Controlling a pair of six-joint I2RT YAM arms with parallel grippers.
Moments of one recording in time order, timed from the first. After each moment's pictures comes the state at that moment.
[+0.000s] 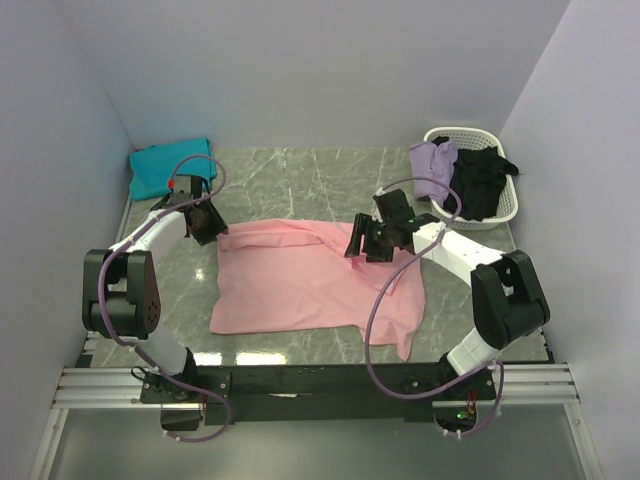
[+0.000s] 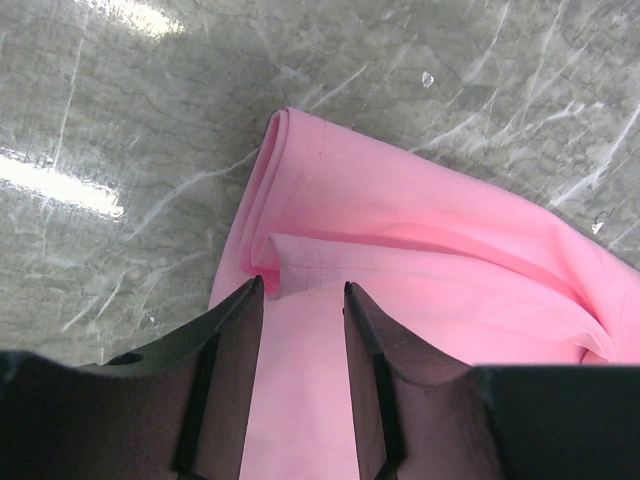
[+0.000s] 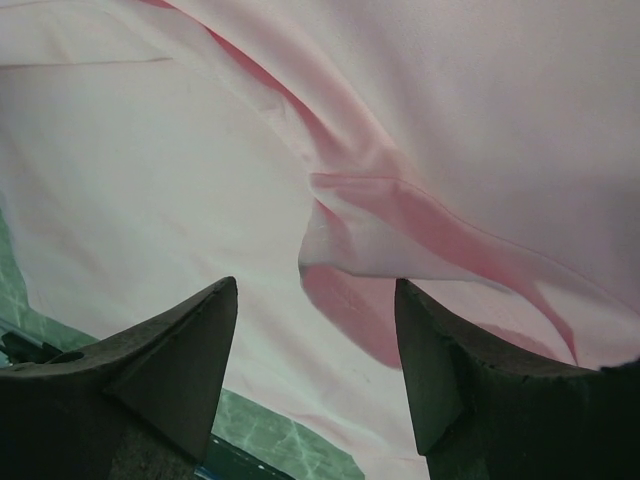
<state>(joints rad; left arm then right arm) -0.04 1.63 1.07 -0.42 0.02 -0.62 0.42 1.58 1.00 -0.40 -0.23 0.57</state>
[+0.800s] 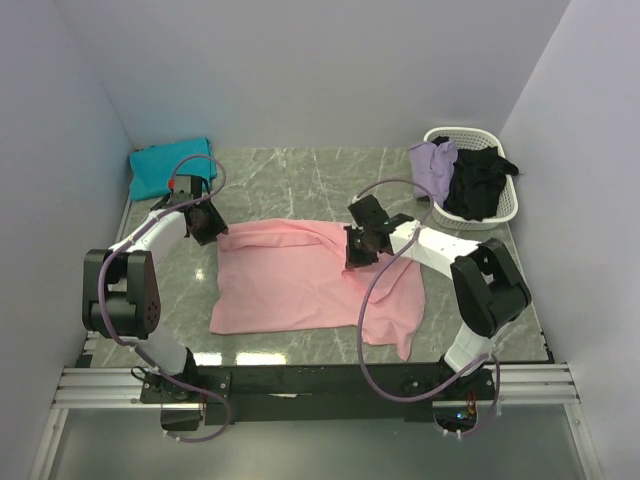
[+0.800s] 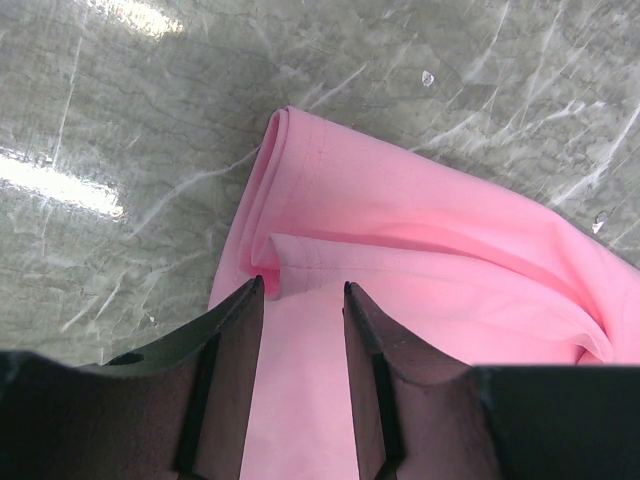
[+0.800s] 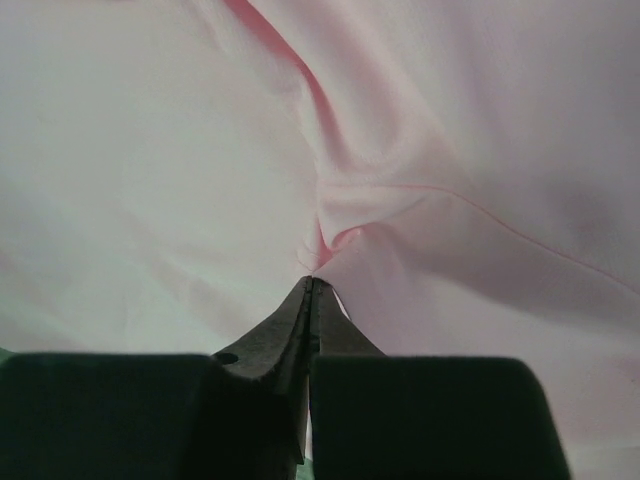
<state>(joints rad) -0.04 1.63 1.07 -0.42 0.02 -0.62 0.56 1.70 1.09 -0.46 -0.09 0.52</state>
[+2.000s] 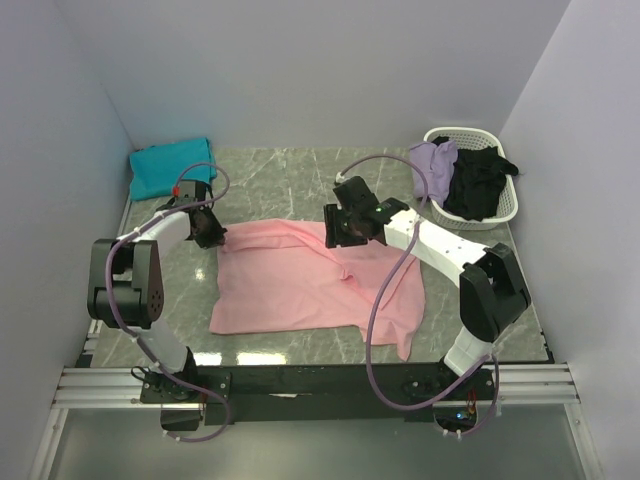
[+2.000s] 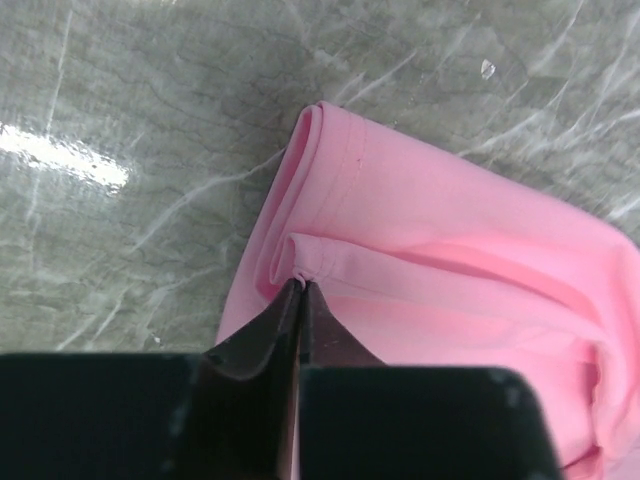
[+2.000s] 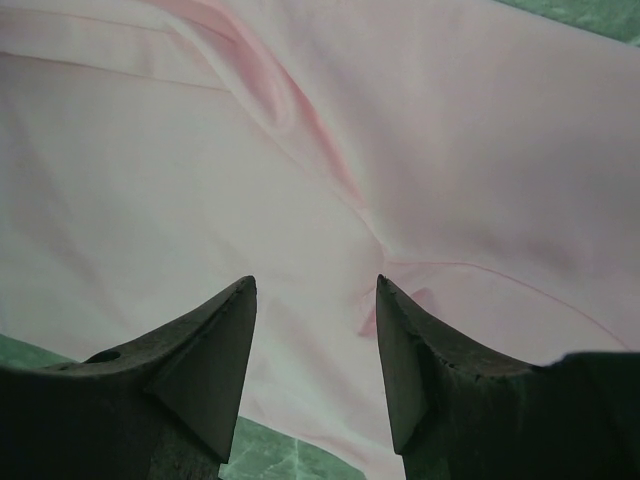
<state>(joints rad) -0.04 1.70 1.06 -0.40 0.01 -0.63 0.64 1.68 1.30 -0.56 0.03 0.46</state>
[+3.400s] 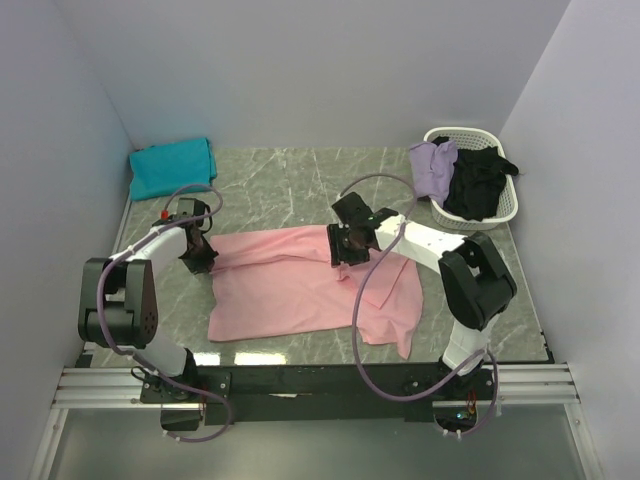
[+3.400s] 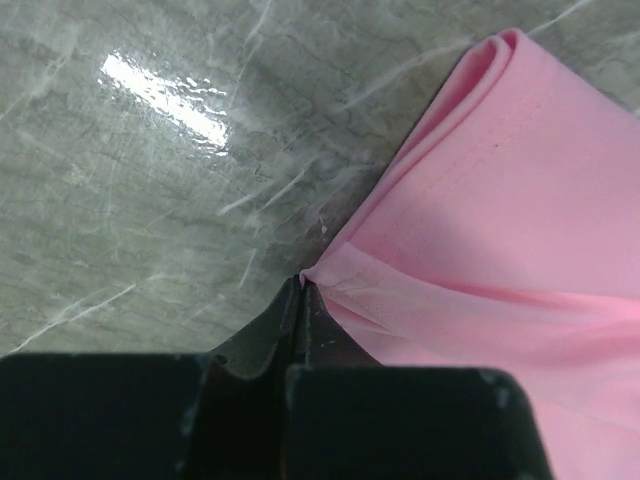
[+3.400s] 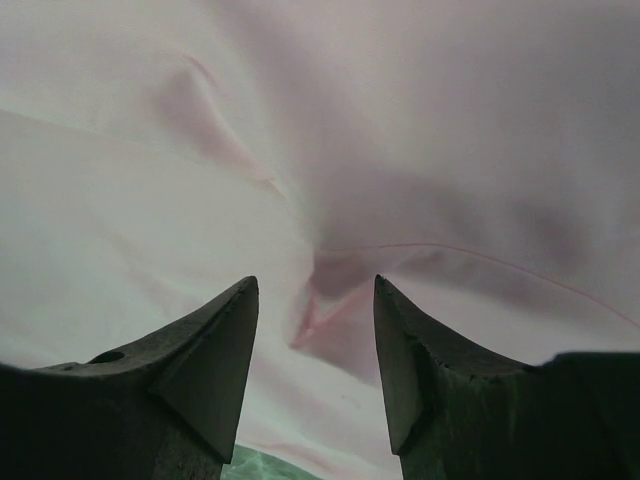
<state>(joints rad) -0.05 1.56 0.91 -0.57 -0.17 -0.70 0.63 1.76 1.21 -0.54 -0.02 0.46</state>
